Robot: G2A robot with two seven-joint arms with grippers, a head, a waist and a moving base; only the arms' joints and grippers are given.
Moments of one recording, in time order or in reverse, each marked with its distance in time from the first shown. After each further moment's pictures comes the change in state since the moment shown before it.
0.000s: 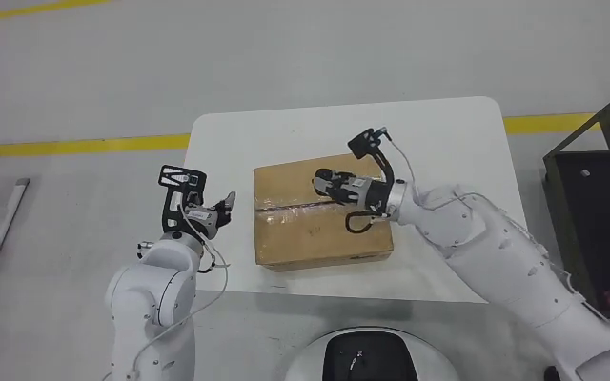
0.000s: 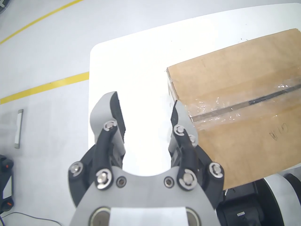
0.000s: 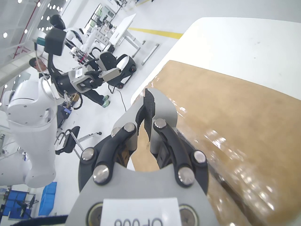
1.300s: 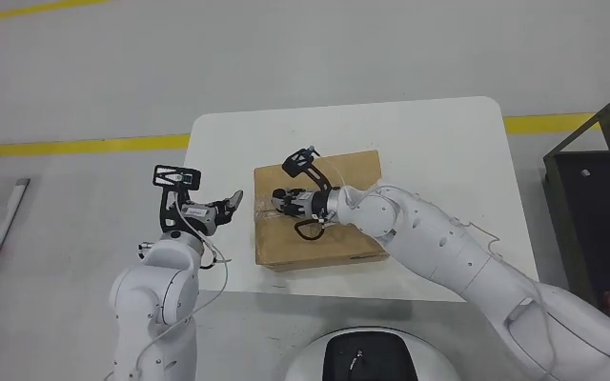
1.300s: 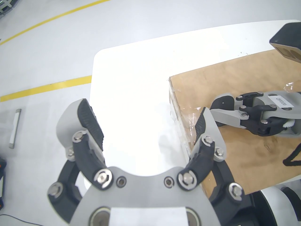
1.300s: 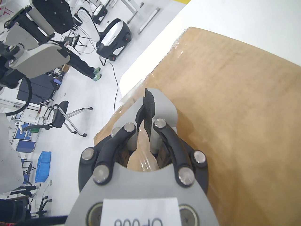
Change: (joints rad) left arm 0.005 0.007 0.010 0.014 -0.002 0.079 0.080; right arm 0.219 -0.215 -0.243 0.444 -0.037 -0.072 -0.040
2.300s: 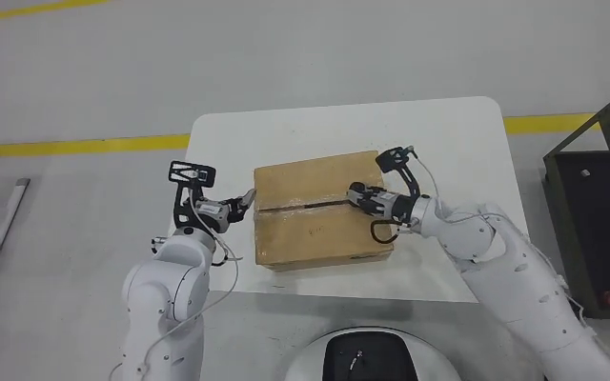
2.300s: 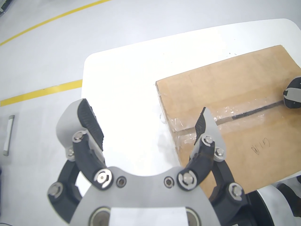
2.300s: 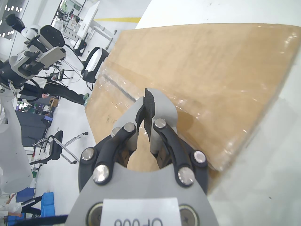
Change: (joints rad) left arm -0.023 0.015 0.071 0.012 -0.016 0.007 0.005; right arm -0.485 0.200 0.558 -0.536 -0.150 0.147 0.213
